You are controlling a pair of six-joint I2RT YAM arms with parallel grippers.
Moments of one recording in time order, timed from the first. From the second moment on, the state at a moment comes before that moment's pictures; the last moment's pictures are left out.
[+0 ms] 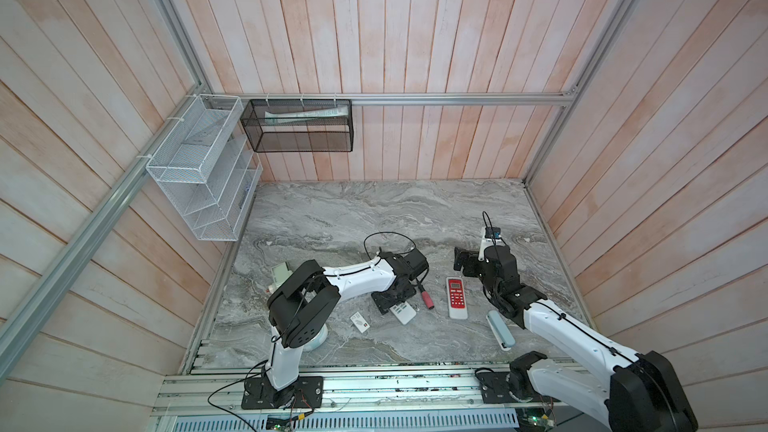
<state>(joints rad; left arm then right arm) -0.93 1.94 1.32 -0.80 -0.05 -1.42 0.43 1.06 0.49 0.08 0.27 0.36</state>
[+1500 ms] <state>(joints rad) -0.75 1.51 0.84 -0.01 -0.13 -1.11 0.53 1.33 0.54 0.29 -0.54 0.40</state>
